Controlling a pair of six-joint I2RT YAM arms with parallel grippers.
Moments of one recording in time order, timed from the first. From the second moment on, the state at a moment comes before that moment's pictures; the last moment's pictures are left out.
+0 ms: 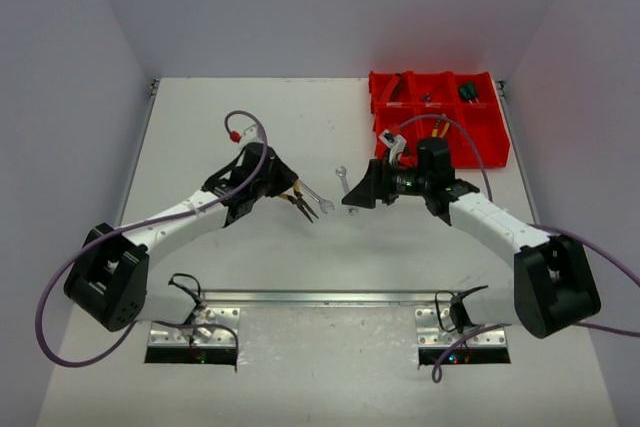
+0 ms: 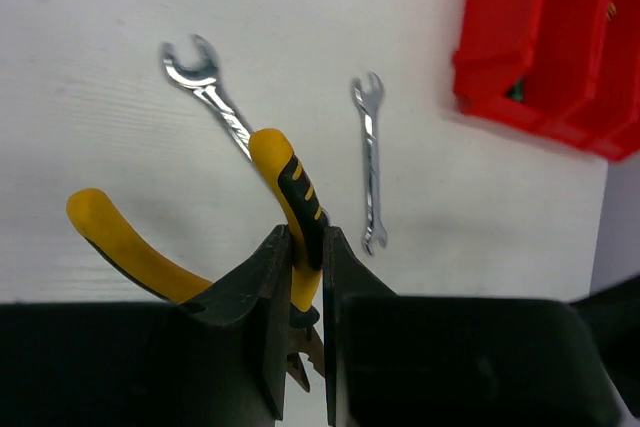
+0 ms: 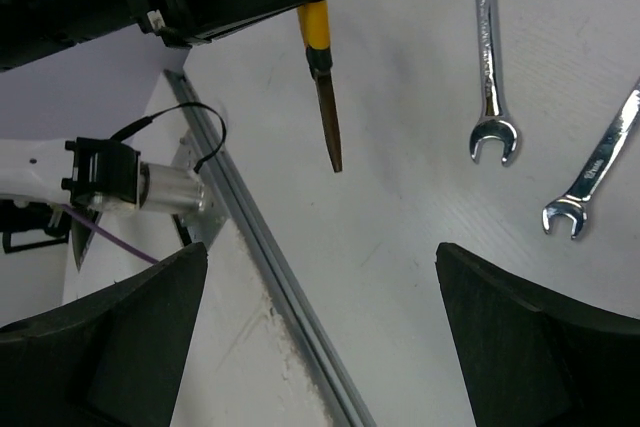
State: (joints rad) left arm -0.53 1.34 0.79 -0.07 -0.15 -0.90; right arm 0.34 1.33 0.68 0.11 -0.82 0.43
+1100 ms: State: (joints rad) left arm -0.83 1.42 1.02 0.13 0.03 -0.65; right arm 0.46 1.18 0.60 0.18 -0.62 0.52
